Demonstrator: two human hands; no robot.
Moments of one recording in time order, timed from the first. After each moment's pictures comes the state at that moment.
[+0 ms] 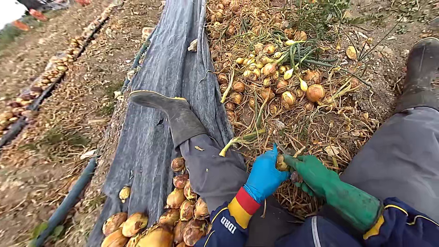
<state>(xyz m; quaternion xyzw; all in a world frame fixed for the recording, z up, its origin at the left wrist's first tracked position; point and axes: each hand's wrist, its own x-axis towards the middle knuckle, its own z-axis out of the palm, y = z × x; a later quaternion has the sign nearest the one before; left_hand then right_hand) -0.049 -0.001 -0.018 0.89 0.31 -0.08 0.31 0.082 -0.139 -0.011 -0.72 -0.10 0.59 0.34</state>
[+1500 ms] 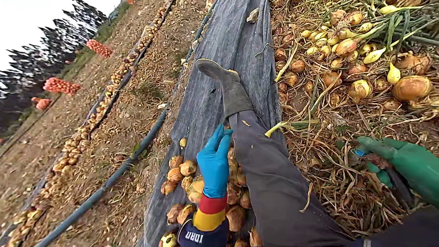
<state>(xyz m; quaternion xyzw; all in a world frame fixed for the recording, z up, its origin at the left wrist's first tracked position) -0.229 0.086 0.079 0.74 0.48 0.39 0.26 0.142 -0.126 -0.005 -0.71 -0.15 0.54 0.43</state>
